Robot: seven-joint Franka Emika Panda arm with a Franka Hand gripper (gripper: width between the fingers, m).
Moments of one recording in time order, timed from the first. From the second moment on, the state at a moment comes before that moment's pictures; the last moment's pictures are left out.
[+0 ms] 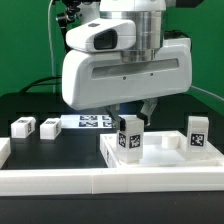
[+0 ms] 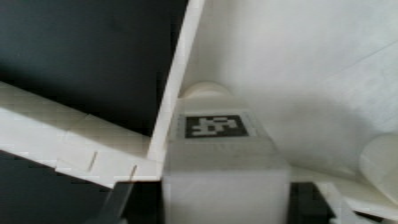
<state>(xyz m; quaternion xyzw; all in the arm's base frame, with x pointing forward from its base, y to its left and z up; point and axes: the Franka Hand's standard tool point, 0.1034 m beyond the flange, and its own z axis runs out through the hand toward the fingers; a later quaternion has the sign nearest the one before) 0.628 0.005 0.084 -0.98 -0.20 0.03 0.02</state>
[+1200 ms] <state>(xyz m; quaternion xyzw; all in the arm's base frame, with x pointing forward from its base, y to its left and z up) 0.630 0.000 0.083 -0.96 0.29 -0.01 0.02</state>
